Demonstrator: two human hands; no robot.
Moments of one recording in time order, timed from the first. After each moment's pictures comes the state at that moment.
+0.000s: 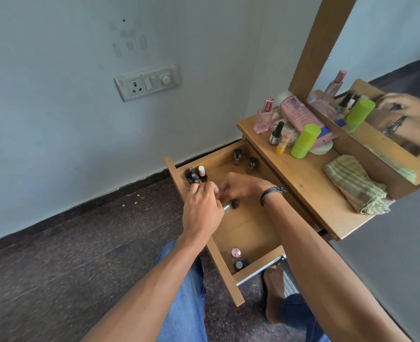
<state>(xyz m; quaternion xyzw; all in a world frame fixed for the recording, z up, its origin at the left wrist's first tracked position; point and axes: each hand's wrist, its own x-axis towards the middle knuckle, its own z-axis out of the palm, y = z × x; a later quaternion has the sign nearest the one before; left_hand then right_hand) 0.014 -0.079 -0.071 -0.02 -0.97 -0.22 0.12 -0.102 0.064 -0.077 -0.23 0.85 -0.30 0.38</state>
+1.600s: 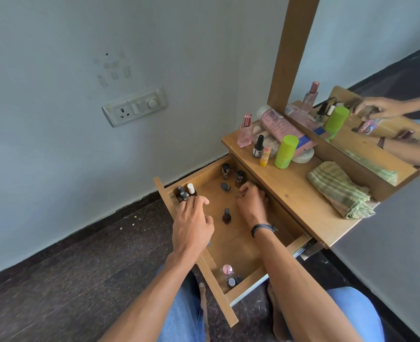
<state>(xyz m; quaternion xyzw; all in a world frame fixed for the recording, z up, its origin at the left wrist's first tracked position) 0.009 -0.078 -0.068 -0.02 -0.98 -0.20 0.08 -0.062 0.092 -0.113 0.18 0.88 -0.44 0.03</state>
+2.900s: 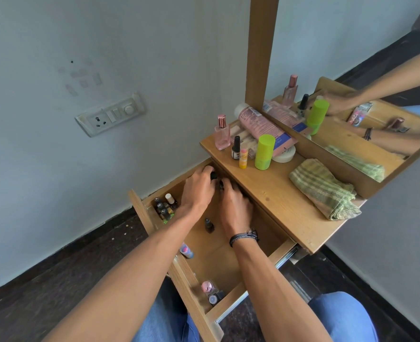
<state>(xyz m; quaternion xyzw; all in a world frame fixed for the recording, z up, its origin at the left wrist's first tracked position) -0.114 -0.011 -0.075 -0.09 -0.97 -0.22 0.09 -0.058 0.087 -0.102 0.08 0.96 -0.25 -0.11</state>
